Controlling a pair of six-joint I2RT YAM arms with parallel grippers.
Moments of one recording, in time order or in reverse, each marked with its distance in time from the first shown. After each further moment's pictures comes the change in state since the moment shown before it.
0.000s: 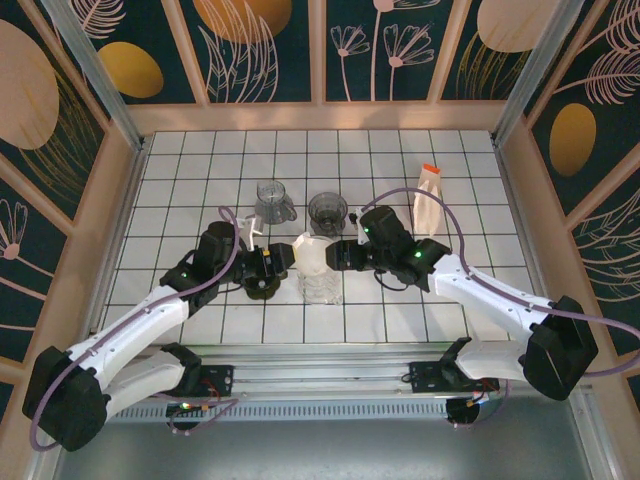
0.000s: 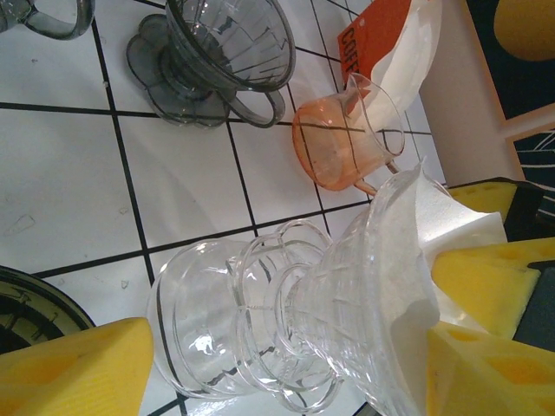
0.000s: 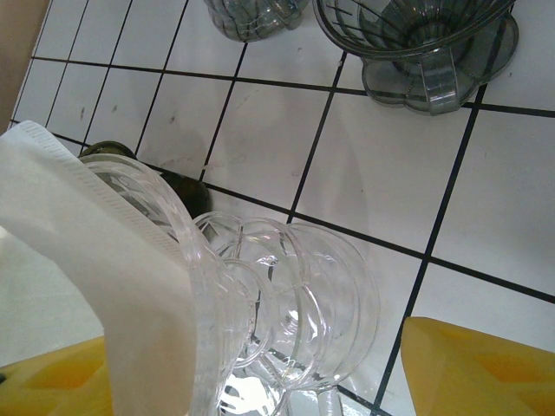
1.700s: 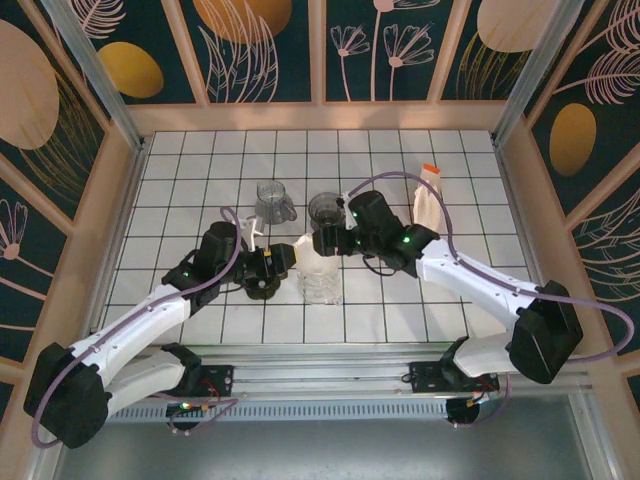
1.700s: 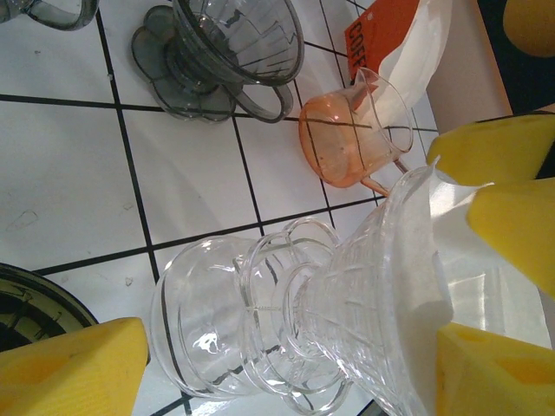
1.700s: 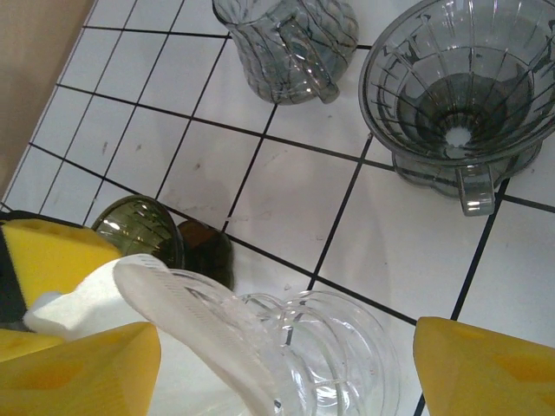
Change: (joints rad) left arm 0.000 0.017 -0.005 0.007 0.000 0.000; right arm 0.008 0.106 0.143 0.021 0.024 -0.060
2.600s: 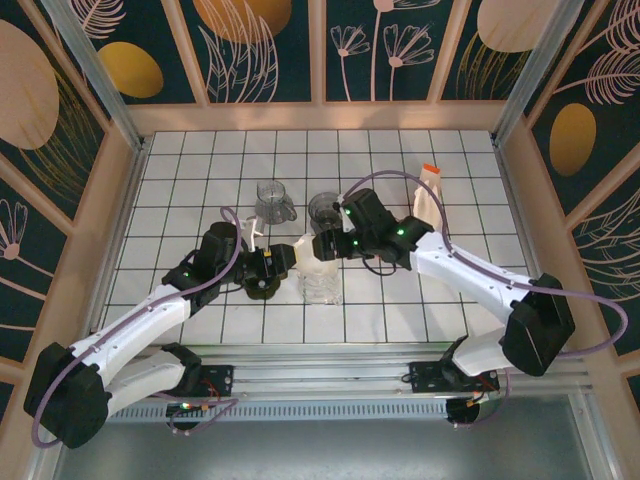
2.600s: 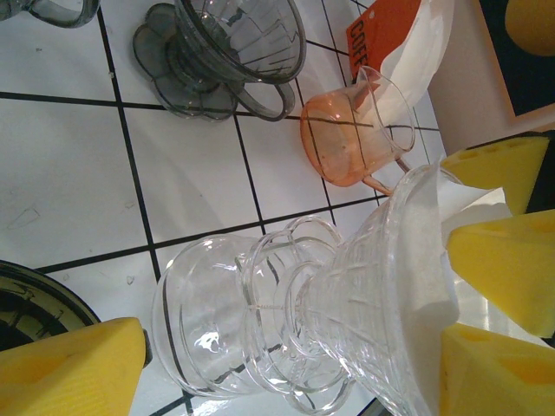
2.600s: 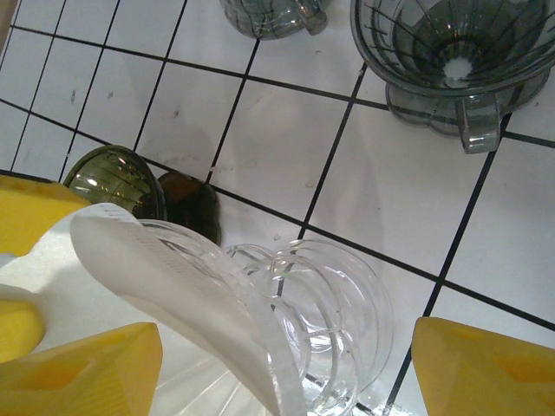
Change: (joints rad) left arm 0.000 0.000 -0.003 0.000 0.000 0.000; right arm 0.010 0.066 0.093 -0.184 -0.027 -0.001
